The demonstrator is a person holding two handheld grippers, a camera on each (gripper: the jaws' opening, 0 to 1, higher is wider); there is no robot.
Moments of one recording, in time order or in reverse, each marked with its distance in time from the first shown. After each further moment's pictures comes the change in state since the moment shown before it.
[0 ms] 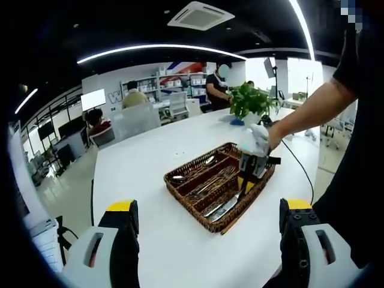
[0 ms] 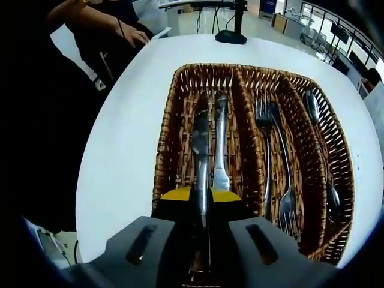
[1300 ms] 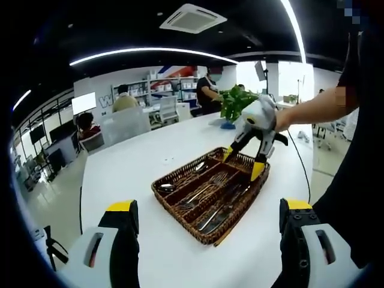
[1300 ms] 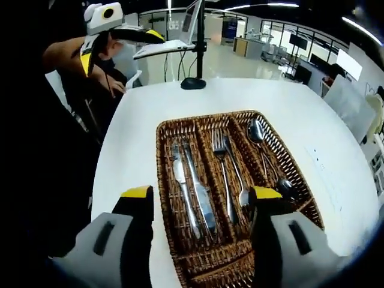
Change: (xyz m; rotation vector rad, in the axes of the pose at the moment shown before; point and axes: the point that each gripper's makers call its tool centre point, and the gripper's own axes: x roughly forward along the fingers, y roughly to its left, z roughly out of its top) left arm 0.032 -0.015 0.008 0.017 -0.036 -0.078; right arm -0.106 -0.022 0.027 0.225 -0.280 -0.275
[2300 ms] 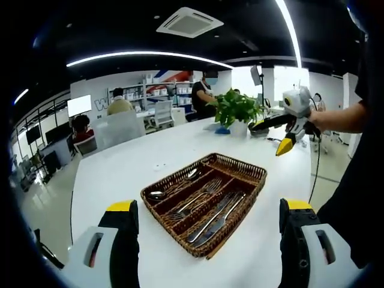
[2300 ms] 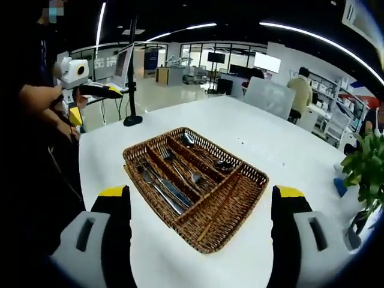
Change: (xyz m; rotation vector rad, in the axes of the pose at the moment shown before) left arm 0.023 -0.016 0.007 -0.024 -0.033 -0.016; right arm -0.129 0.000 -0.035 0.295 -0.182 -0.476
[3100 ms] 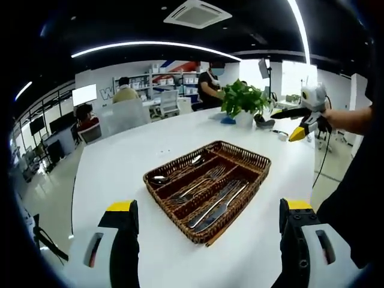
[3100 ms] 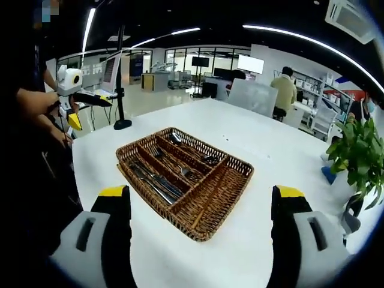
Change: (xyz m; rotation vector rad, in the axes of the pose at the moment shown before) left arm 0.001 0.005 -0.033 -0.035 0.081 0.022; right arm -0.021 -0.011 -0.018 0.040 -0.020 -0.070
